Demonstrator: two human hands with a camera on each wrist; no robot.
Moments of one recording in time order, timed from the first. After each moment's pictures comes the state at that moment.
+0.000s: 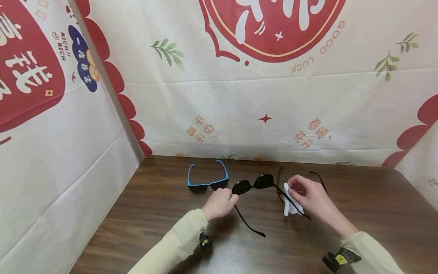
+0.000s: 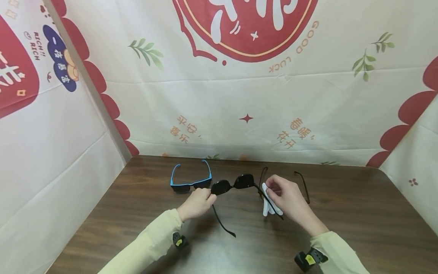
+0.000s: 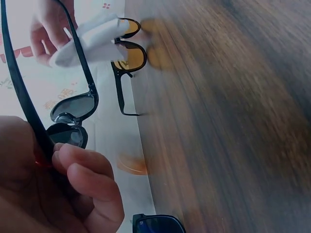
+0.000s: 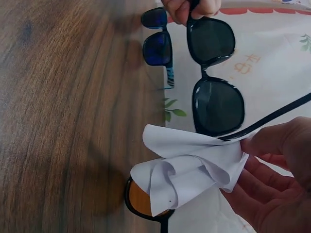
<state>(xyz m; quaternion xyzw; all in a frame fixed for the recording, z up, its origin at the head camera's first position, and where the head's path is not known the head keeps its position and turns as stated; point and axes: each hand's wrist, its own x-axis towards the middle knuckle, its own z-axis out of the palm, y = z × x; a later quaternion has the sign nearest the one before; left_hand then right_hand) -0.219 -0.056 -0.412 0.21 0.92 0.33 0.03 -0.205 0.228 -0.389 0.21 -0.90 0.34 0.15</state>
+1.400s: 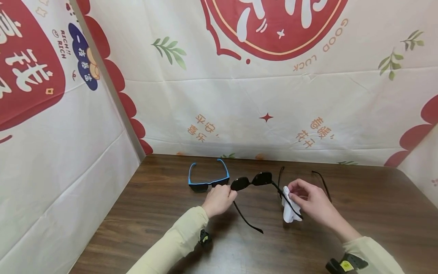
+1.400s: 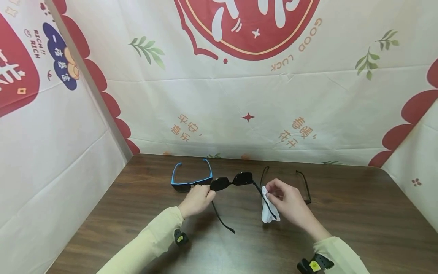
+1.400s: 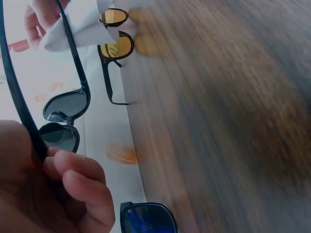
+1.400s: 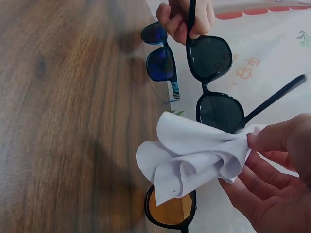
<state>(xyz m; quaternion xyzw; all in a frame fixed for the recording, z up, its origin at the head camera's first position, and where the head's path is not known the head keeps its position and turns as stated) -0.227 -0.059 -0.418 0.20 0.93 0.31 -0.01 -0.197 0.228 -0.396 0.18 -0.90 0.38 0.10</state>
